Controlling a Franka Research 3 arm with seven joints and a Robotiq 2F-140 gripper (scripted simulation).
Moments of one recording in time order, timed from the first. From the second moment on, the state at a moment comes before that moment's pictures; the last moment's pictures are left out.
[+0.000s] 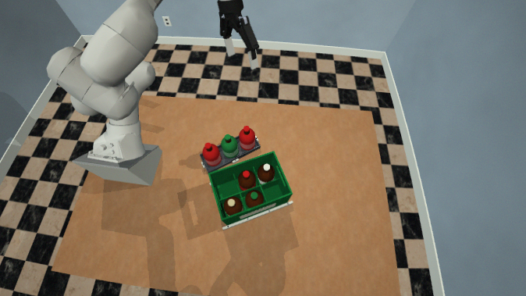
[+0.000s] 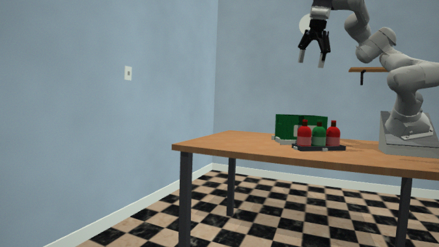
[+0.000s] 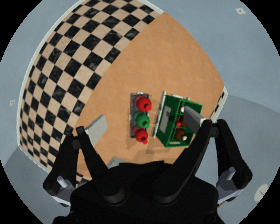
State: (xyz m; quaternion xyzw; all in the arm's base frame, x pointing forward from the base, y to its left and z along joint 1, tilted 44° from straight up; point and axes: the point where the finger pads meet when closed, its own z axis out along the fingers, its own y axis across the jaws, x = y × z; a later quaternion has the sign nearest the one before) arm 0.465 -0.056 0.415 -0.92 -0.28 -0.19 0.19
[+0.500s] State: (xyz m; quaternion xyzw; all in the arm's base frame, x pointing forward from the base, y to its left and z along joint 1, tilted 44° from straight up) arm 0.497 -0.097 0.369 -0.90 -0.31 -0.19 0.22
